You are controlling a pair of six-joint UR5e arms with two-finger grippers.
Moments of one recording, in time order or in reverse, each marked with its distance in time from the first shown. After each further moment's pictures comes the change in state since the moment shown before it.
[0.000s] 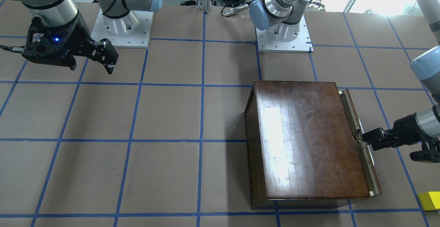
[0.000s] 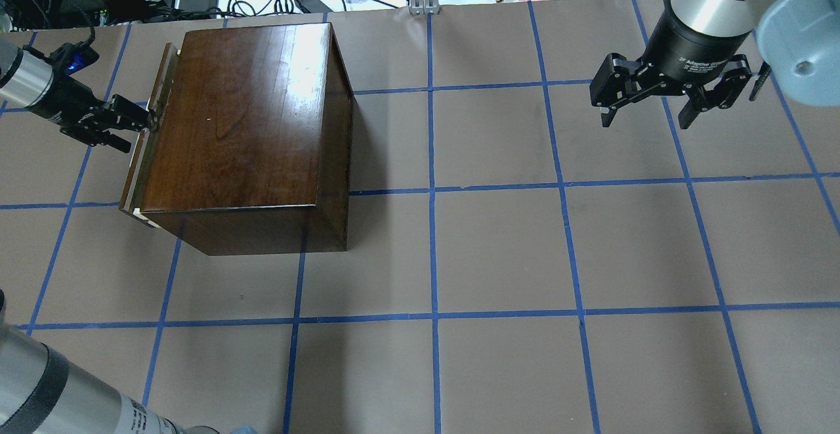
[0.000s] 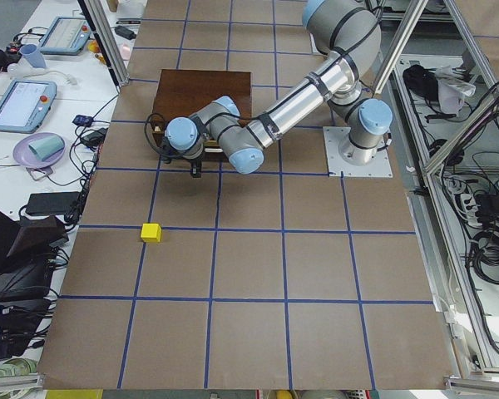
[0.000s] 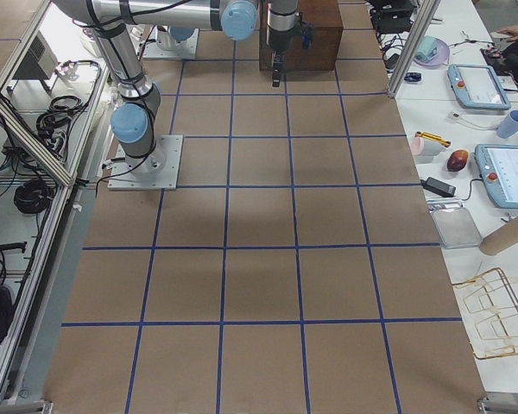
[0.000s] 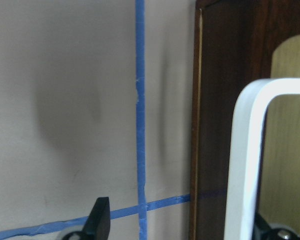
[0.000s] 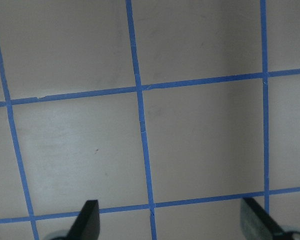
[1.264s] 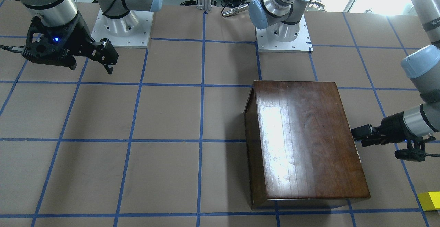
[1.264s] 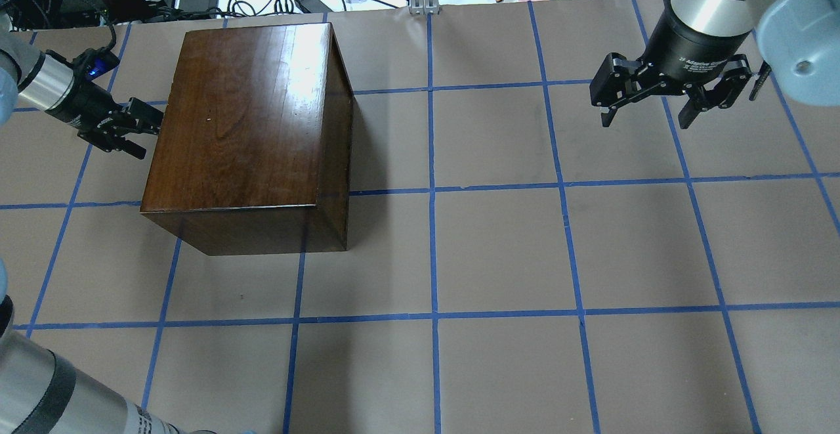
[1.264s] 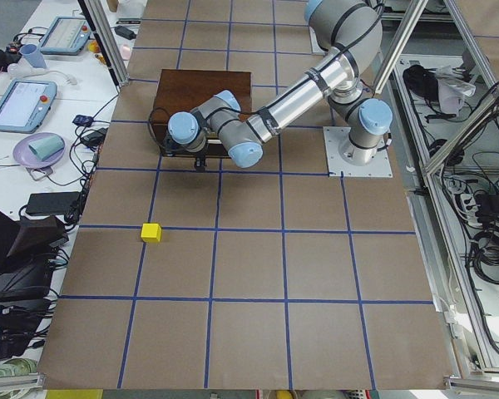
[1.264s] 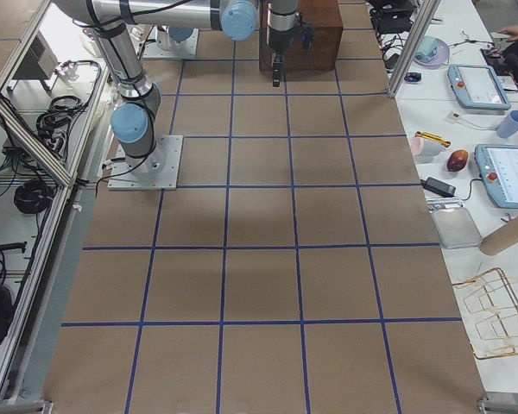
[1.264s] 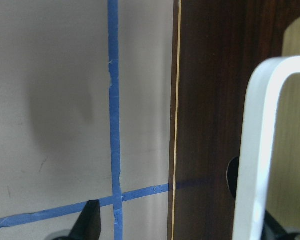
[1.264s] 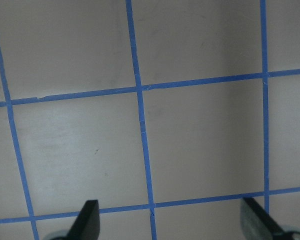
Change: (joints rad) left arm -0.040 0.018 -0.034 -0.038 -0.008 -0.020; right arm 0.000 0.000 0.000 0.000 0.000 0.000
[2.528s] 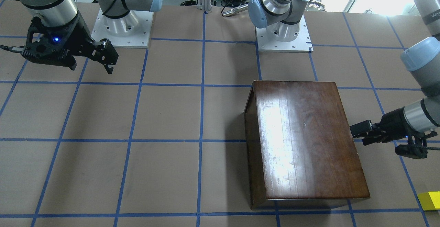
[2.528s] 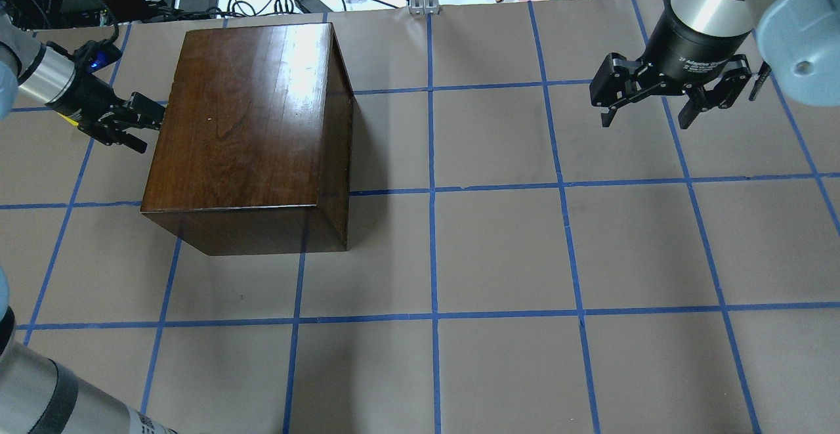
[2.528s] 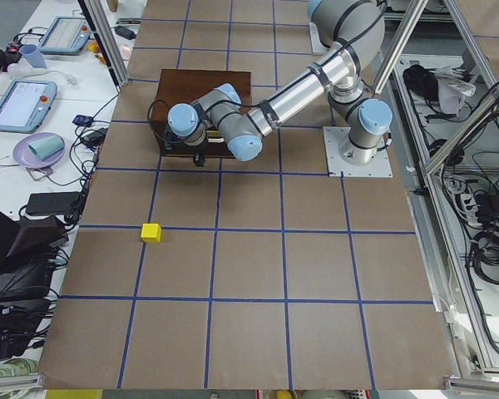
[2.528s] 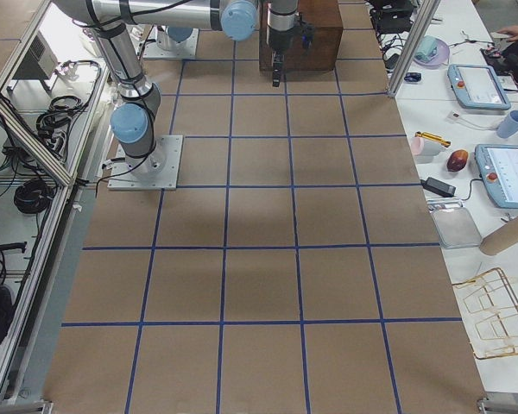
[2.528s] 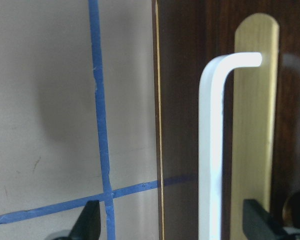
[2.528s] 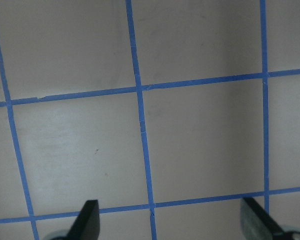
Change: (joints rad) left arm -0.019 0.029 0.002 -0.004 0.000 0.003; right arm 0.000 0.000 0.000 0.000 0.000 0.000
